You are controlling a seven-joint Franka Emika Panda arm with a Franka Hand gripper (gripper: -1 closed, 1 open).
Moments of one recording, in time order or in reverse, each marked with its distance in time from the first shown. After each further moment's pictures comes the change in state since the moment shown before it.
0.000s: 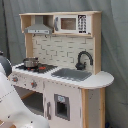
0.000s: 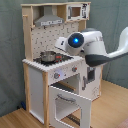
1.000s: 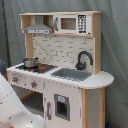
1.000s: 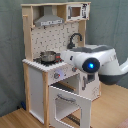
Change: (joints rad) arm 0.168 0.026 0.017 -0.190 -0.204 -0.012 0.060
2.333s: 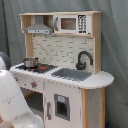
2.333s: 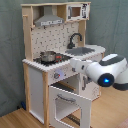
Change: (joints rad) arm 0.130 0.165 0.000 -0.356 -0.168 -0.010 0.102
